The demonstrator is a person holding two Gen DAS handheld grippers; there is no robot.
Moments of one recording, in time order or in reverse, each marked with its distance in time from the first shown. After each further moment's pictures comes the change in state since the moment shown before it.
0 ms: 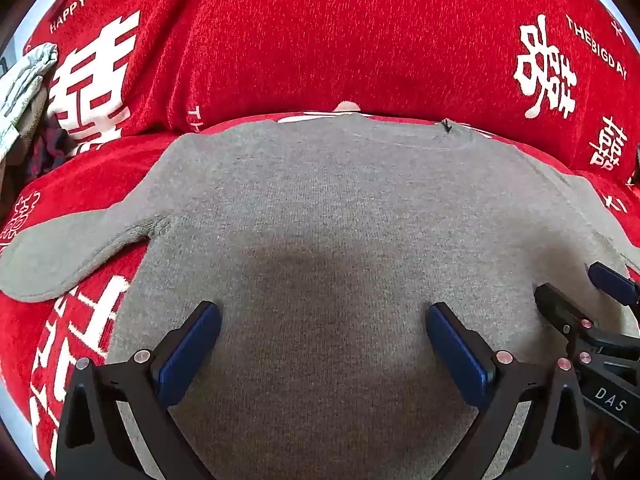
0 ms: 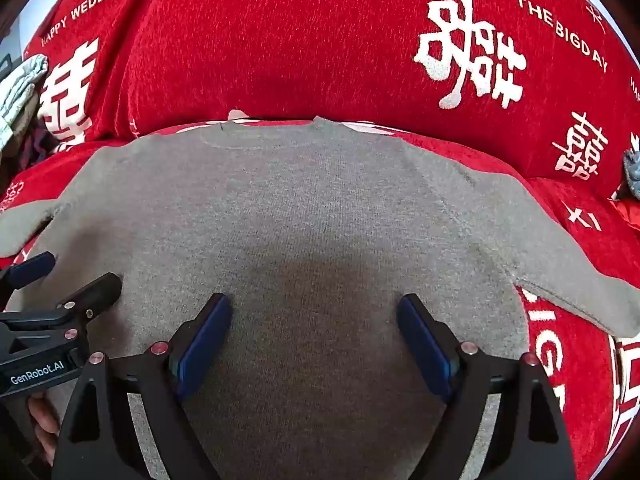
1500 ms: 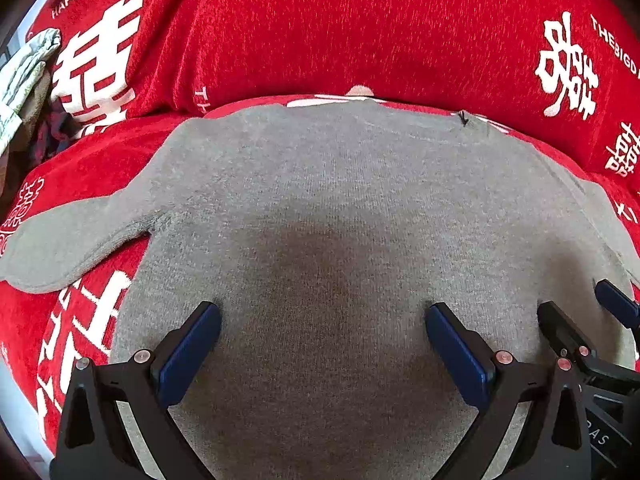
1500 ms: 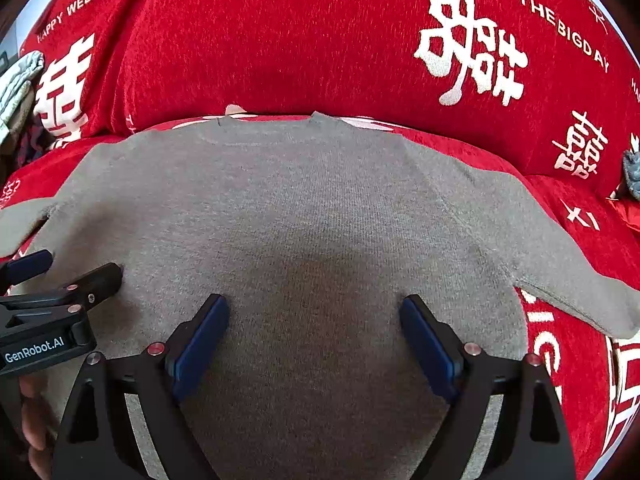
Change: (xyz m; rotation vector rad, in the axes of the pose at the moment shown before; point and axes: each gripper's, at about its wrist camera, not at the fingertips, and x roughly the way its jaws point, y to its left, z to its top) left arm 0.007 0.001 0.013 -0.044 0.103 0.027; right arm 0.003 -0.001 0.006 -0.004 0.031 -0.011
